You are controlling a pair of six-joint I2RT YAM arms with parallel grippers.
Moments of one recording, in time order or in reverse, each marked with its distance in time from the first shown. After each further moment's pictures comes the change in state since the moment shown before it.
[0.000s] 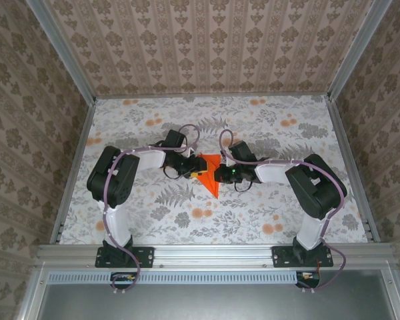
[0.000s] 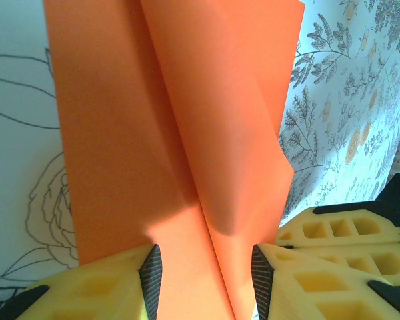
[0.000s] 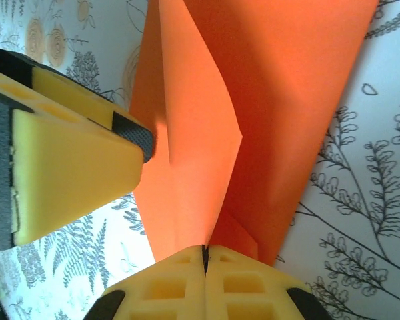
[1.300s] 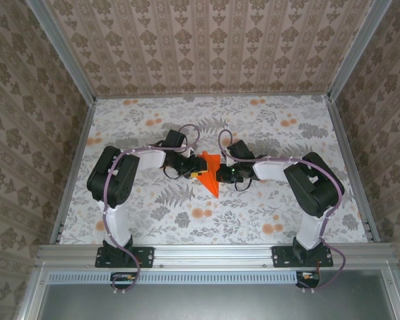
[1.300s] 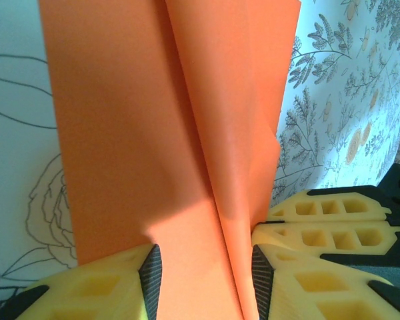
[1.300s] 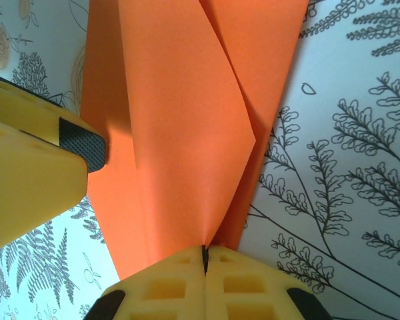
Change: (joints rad) left arm -0.001 -0.001 0.002 -0.004 -0.003 0.000; right arm 0.000 0.029 0.054 -0.108 0.063 -0.016
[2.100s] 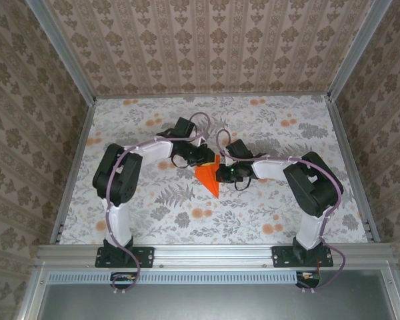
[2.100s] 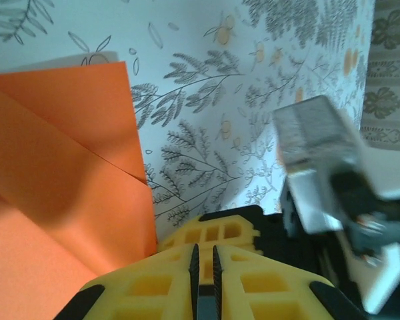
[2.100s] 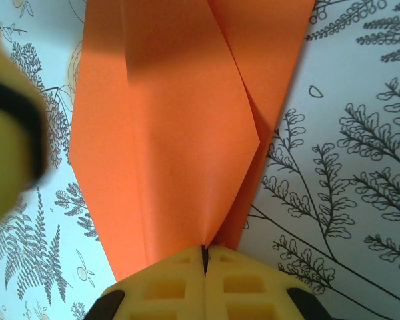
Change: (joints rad) left arm -0.048 0.058 0.227 -0.121 0.050 0.068; right arm 0.008 0.006 0.023 -0.043 0.019 -0.040
